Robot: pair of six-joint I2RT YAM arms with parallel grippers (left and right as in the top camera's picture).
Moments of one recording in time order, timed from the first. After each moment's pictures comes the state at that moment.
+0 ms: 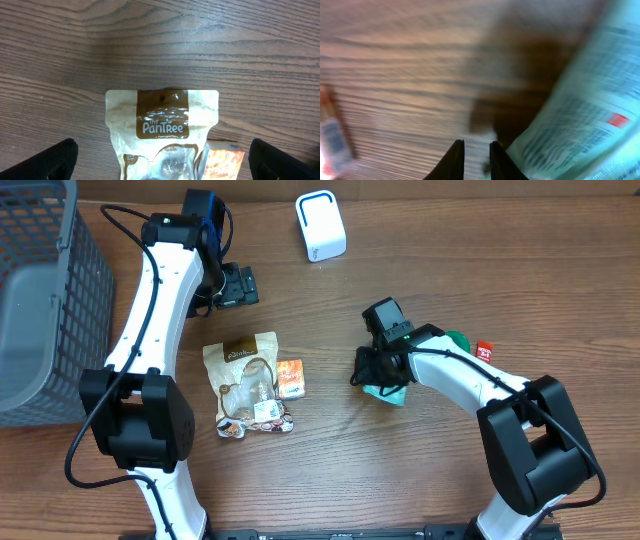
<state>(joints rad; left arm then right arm) -0.11 2.05 1.93 -1.30 -0.03 -0.36 0.46 1.85 1.10 -0.57 -0.16 0.54</state>
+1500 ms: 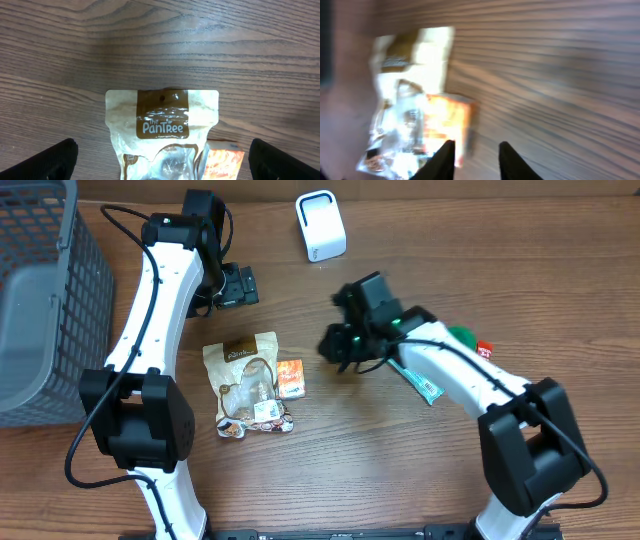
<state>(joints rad) -0.11 2.05 1.93 -1.30 -0.03 -0.36 0.53 1.86 1.27 -0.48 -0.39 0.42</state>
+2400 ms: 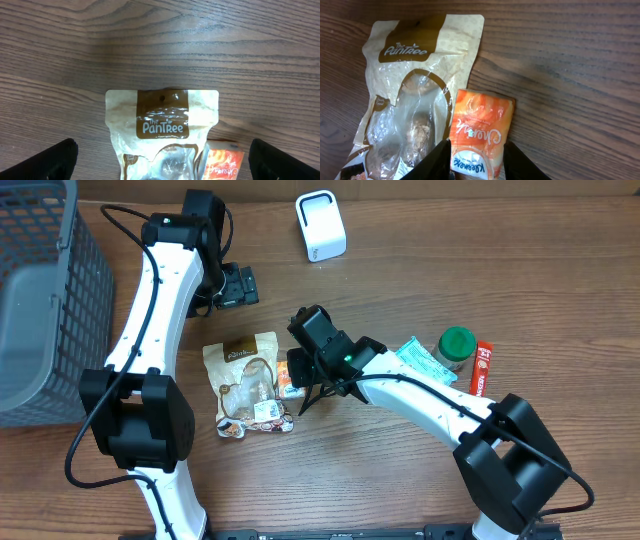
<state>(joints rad) -0.11 2.05 1.93 -1.30 -0.03 -0.36 0.76 1.86 1.27 -0.44 -0.07 0.54</state>
